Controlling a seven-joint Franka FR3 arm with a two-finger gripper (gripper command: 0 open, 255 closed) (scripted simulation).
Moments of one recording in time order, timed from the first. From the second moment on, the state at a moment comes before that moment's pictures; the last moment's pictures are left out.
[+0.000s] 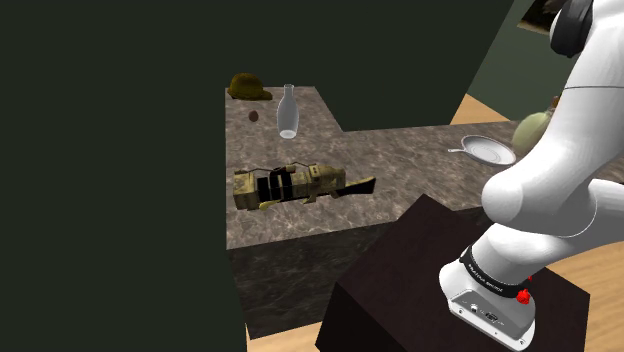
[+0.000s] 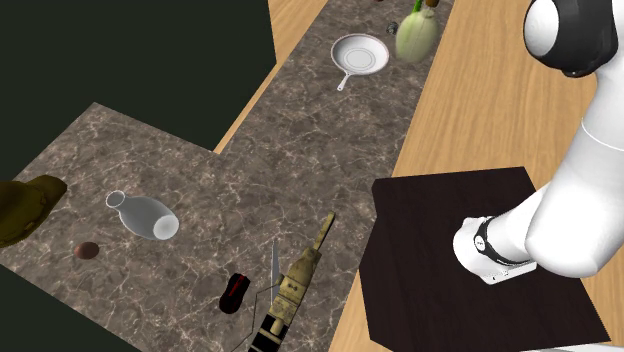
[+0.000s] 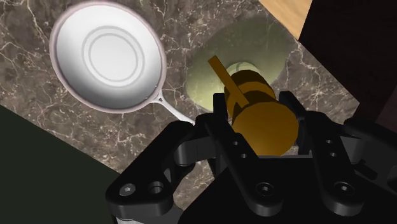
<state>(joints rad) -0.87 0.44 -0.77 -1.40 0.30 1.70 -1.84</state>
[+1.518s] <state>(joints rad) -0.85 0.49 -0.73 -1.64 0.35 1.98 -1.88</state>
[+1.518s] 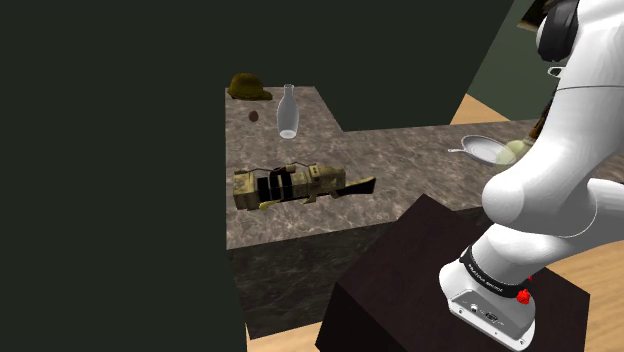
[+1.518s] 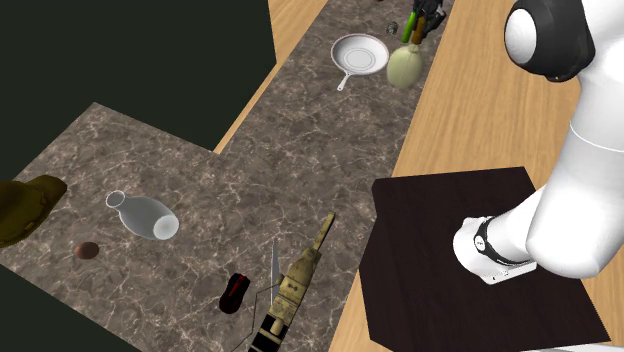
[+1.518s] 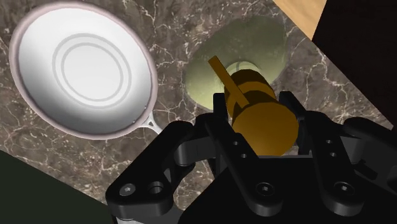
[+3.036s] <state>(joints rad) -0.87 0.56 -0.70 -1.70 0.40 2.09 -1.91</state>
